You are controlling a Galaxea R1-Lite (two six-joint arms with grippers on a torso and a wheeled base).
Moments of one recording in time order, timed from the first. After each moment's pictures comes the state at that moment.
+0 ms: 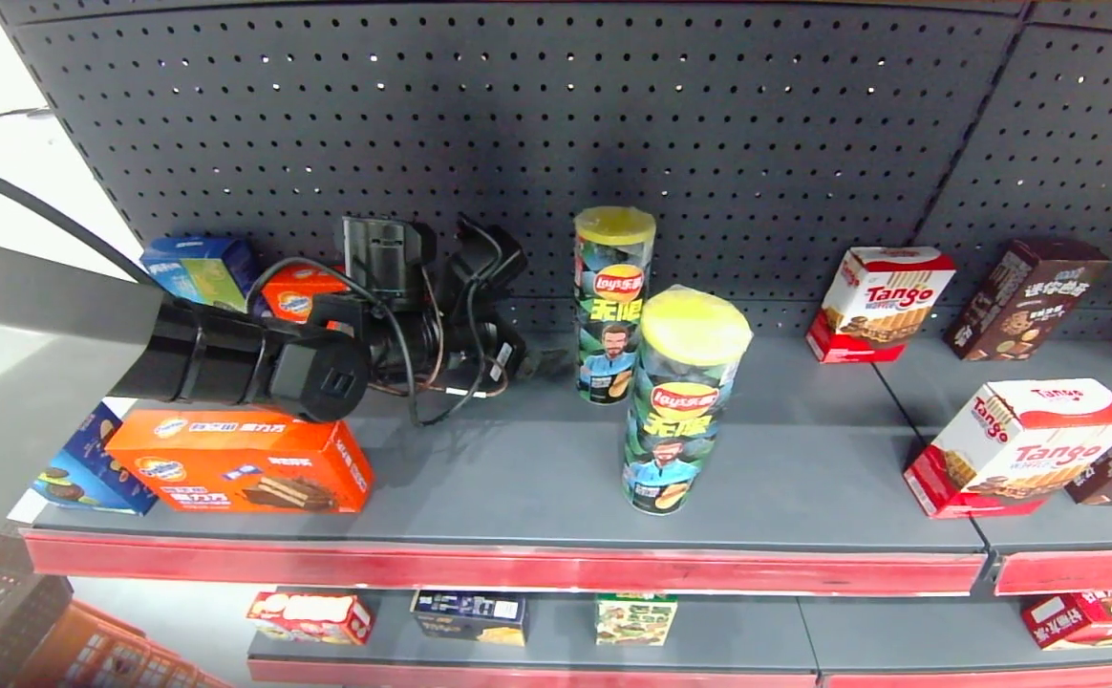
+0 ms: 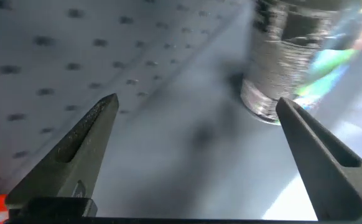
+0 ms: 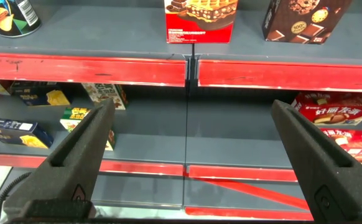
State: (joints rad) left arm -0.36 2.10 -1.44 -0.43 -0.28 0.44; right arm 0.00 0.00 0.00 0.00 0.02 -0.01
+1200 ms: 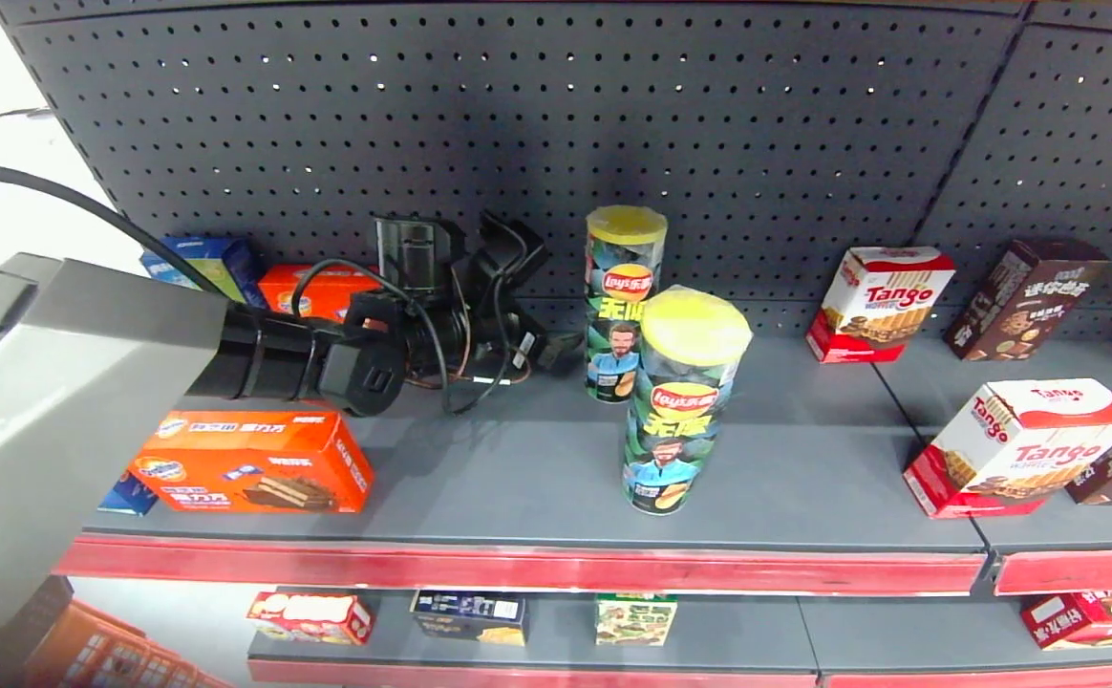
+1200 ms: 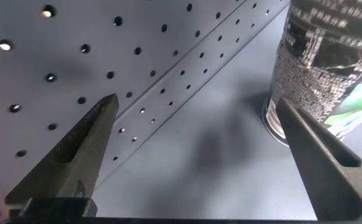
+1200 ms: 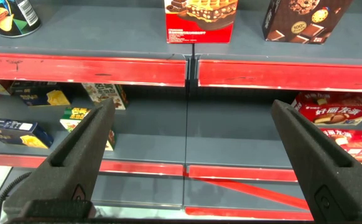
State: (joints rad) left arm -0.39 2.19 -1.56 -0.45 -0.24 0.44; right arm 0.00 0.00 0.00 0.00 0.02 -0.01
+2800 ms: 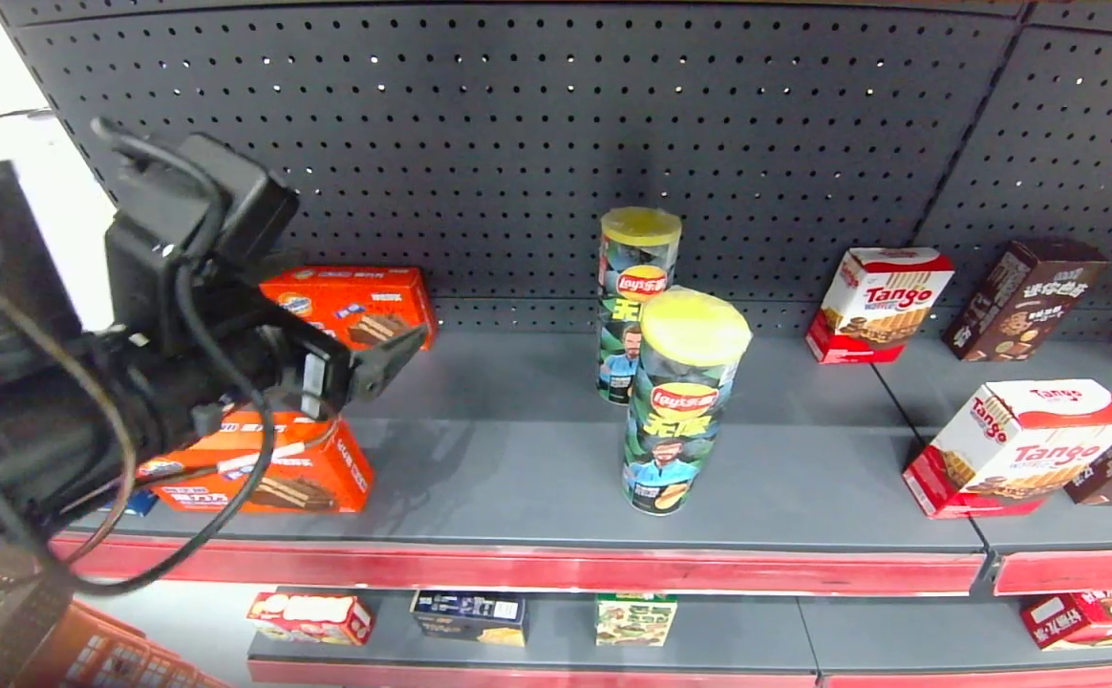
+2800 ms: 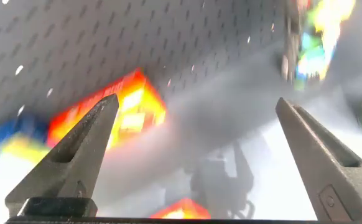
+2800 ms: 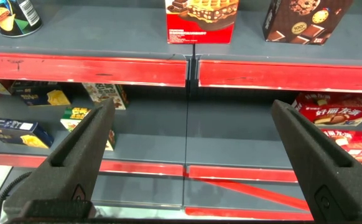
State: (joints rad) left arm -0.46 1.38 -0.77 -0.57 0.14 0.36; right arm 0.00 0.00 0.00 0.00 0.03 -0.01
